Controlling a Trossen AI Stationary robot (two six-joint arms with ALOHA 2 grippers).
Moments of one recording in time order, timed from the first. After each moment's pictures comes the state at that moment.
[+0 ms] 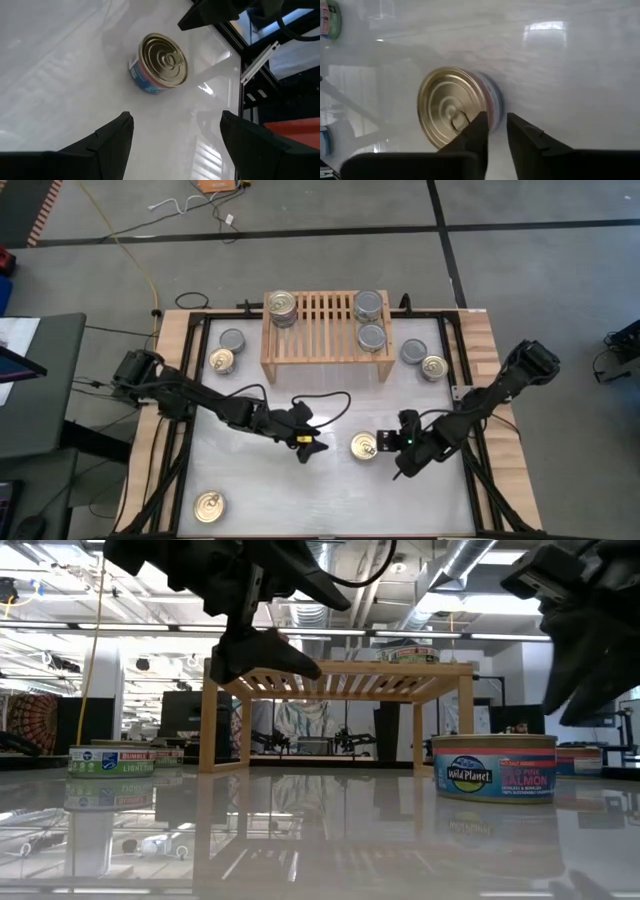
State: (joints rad) left arm -0.28 1.62 0.94 0.20 -0.16 -0.88; right arm 0.63 1.43 0.81 -0.58 0.47 2.11
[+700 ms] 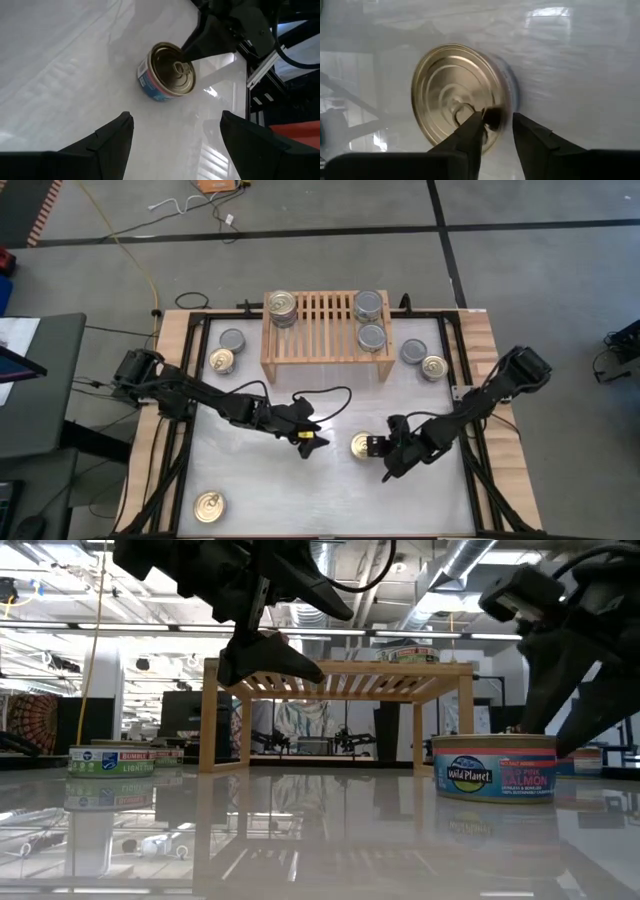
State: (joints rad) left arm -0.25 1.62 0.94 0.19 -0.15 -0.85; right arm 0.59 1.54 0.81 -0.41 0.39 2.04
